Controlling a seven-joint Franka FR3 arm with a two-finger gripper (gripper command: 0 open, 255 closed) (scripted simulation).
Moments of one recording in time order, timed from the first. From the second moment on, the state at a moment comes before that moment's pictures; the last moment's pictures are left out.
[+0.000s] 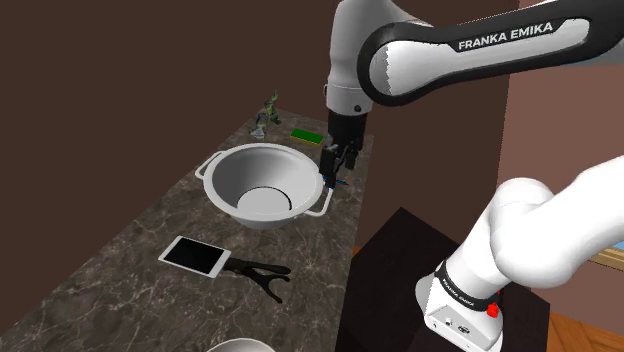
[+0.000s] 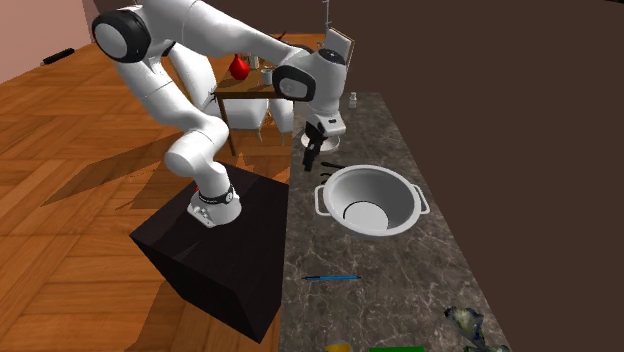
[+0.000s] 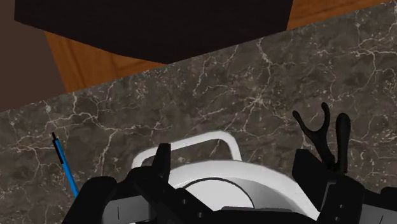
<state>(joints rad) 0.18 -0.45 0.14 -2.47 0.10 1.87 0.13</state>
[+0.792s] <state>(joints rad) 0.27 -0.05 0.27 -2.32 0.13 2.10 0.19</state>
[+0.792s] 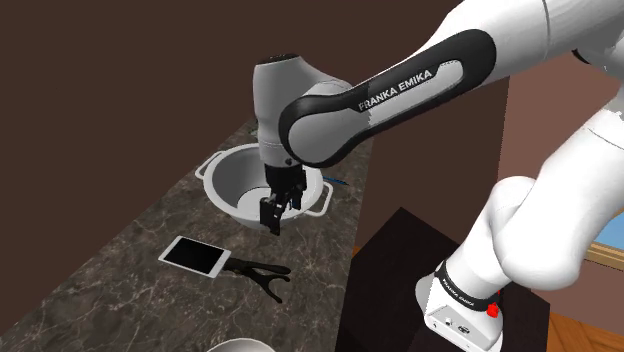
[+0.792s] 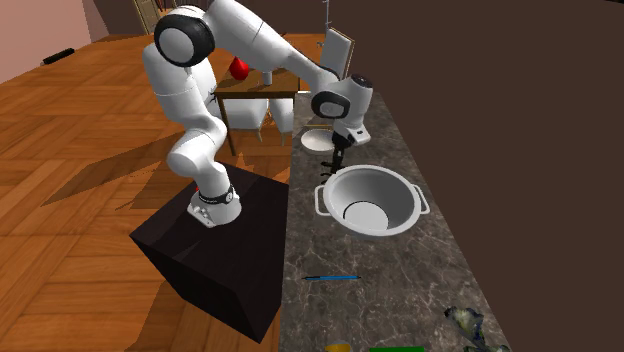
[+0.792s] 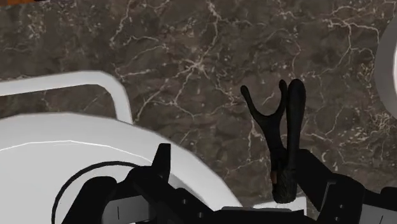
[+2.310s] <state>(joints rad) 0.37 0.34 0.32 -2.13 0.05 2.29 0.27</state>
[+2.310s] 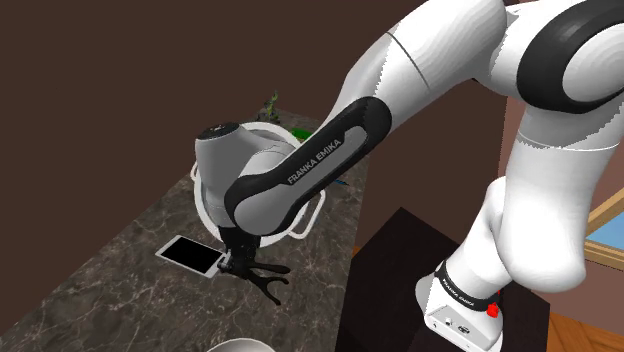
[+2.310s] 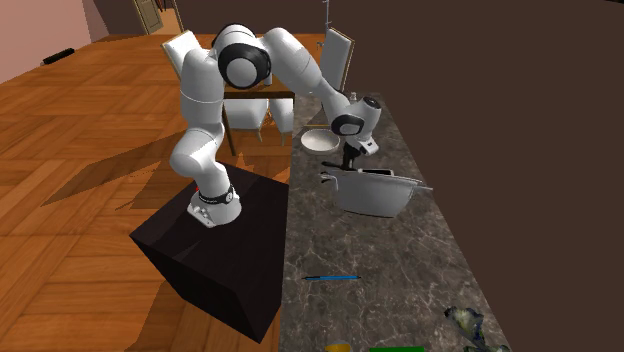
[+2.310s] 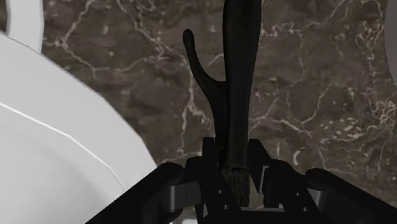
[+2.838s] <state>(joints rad) 0.37 0.32 0.32 -2.13 0.05 2.27 0.26</state>
